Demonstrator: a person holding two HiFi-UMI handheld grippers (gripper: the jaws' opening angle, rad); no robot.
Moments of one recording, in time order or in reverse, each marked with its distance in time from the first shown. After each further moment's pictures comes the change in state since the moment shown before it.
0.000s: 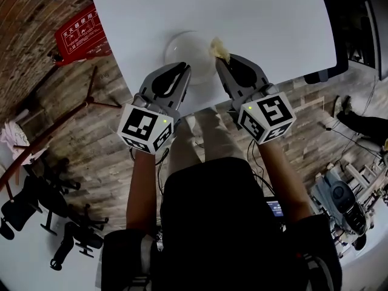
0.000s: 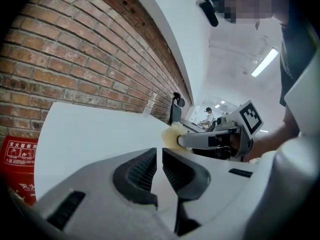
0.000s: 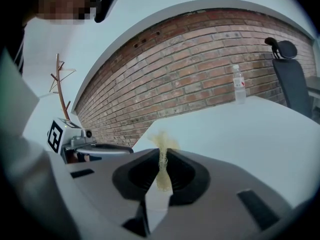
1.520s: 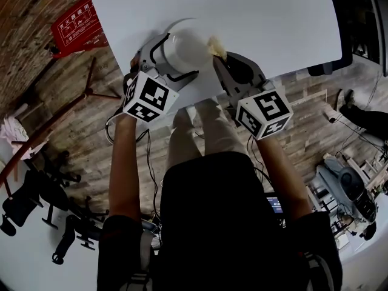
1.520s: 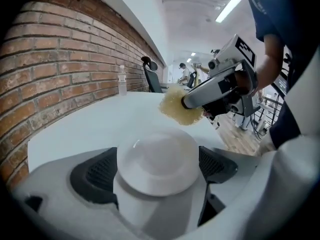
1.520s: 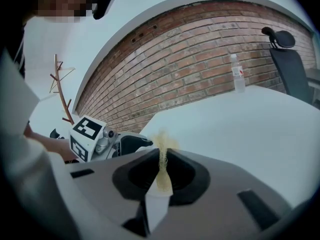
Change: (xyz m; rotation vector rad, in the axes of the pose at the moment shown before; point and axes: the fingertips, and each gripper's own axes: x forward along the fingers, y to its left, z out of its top) left arm 0.029 0.023 -0.078 0.470 0.378 -0.127; right arm -0.001 0.007 -0.038 0.040 0.057 0.018
